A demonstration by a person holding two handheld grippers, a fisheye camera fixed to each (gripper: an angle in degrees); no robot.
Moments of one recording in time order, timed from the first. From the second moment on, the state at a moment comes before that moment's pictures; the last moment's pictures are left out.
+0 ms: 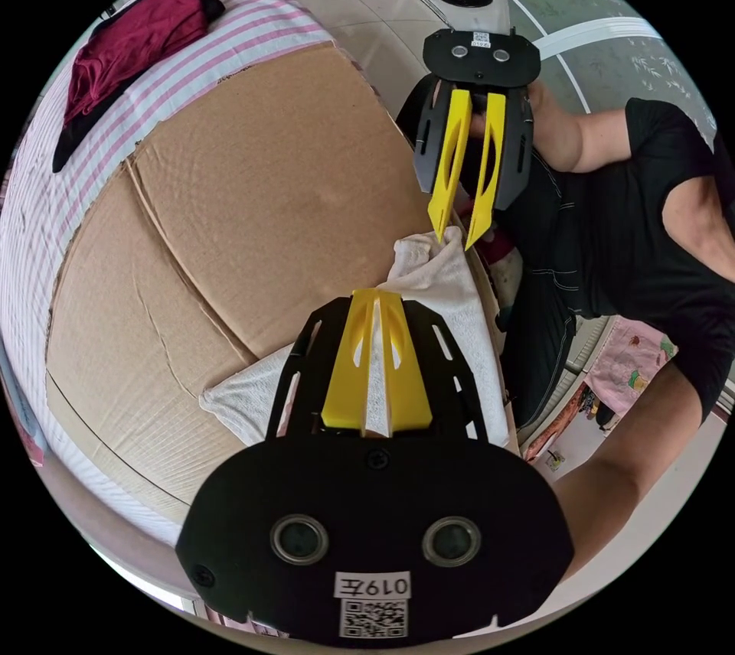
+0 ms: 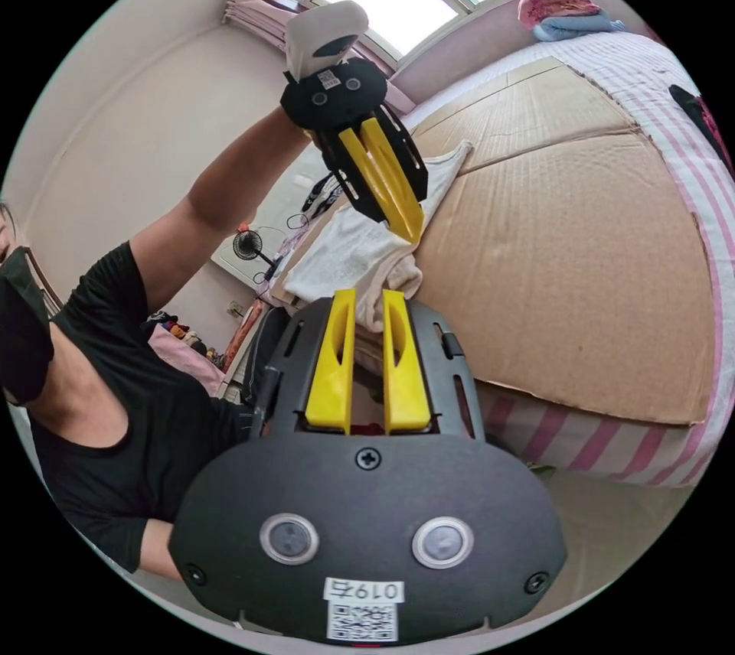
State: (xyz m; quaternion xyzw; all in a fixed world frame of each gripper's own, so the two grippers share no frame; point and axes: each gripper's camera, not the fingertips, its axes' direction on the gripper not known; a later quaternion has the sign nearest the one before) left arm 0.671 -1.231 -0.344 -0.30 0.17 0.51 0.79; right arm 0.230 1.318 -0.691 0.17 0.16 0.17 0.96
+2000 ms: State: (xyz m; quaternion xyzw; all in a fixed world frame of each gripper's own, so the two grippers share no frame) left arm 0.155 -1.053 -0.288 -0.06 0.08 0.09 0.99; right arm 0.325 1.078 -0.664 0.06 0.32 0.22 0.92
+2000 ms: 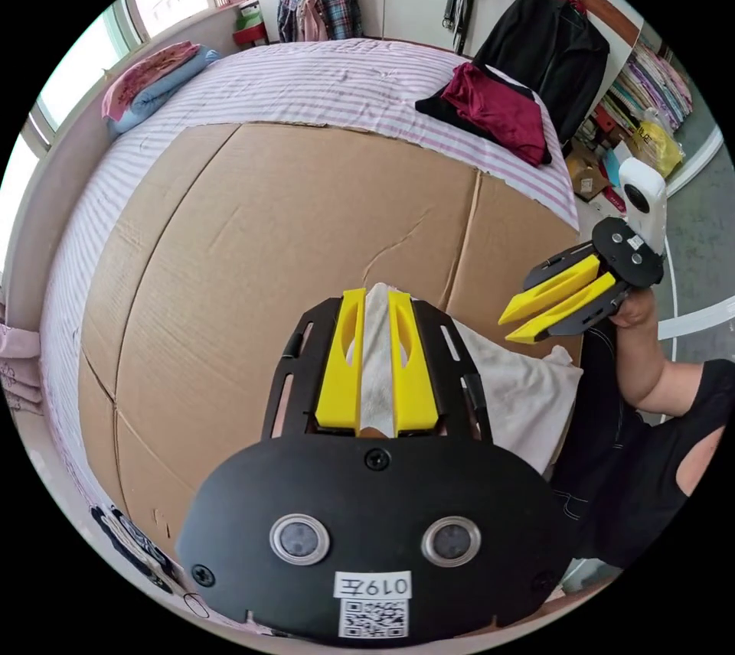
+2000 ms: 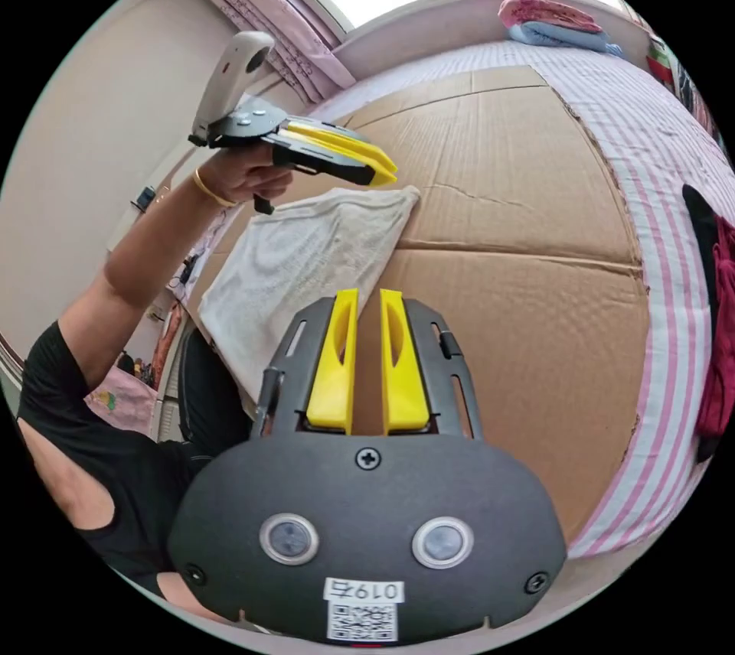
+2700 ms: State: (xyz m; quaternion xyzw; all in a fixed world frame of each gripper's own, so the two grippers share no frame) left arm 0.086 -1.049 -0.235 -0.02 0.13 0.05 0.99; right arm 0.373 1.026 -0.683 0.08 0.29 0.21 0.93
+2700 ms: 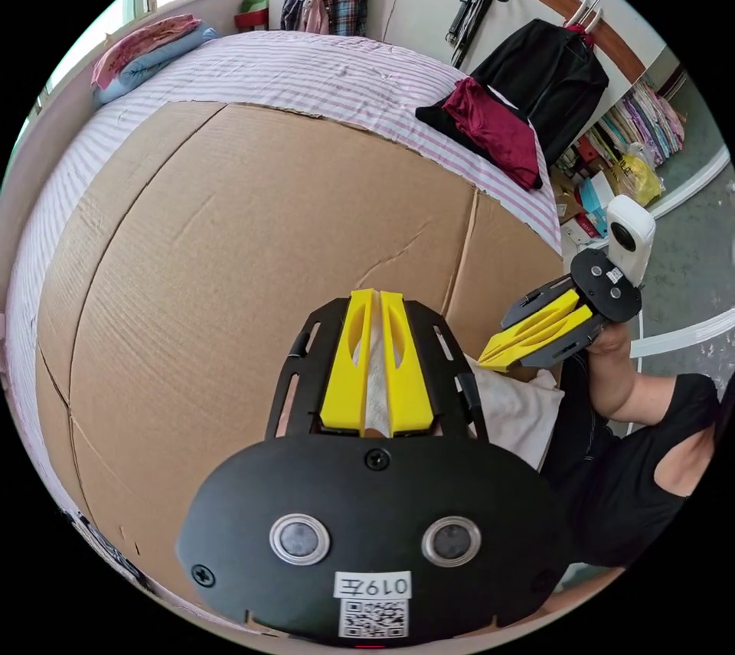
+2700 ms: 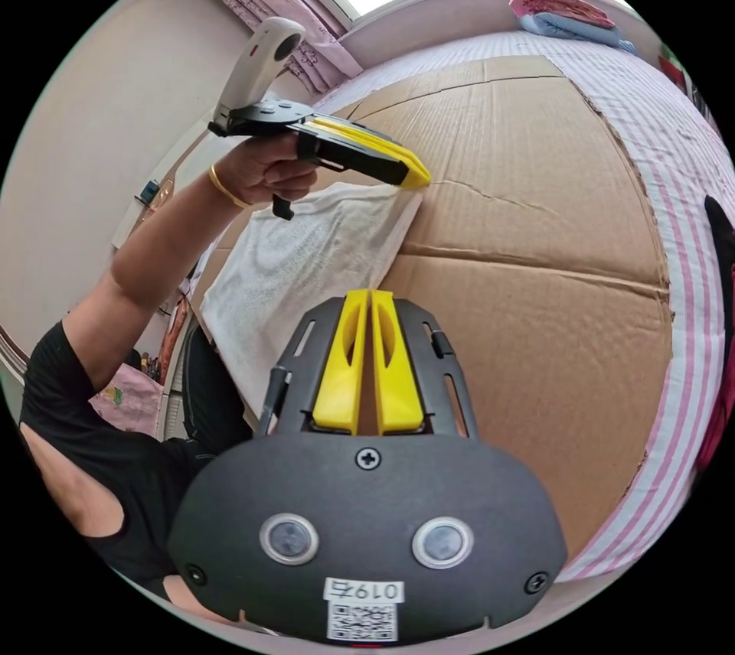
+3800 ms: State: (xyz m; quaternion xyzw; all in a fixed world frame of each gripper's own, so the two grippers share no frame) left arm 0.128 -1.076 -0.220 -0.05 0.10 0.06 0.99; right arm 0.430 1.050 -0.788 0.05 0.07 0.21 0.97
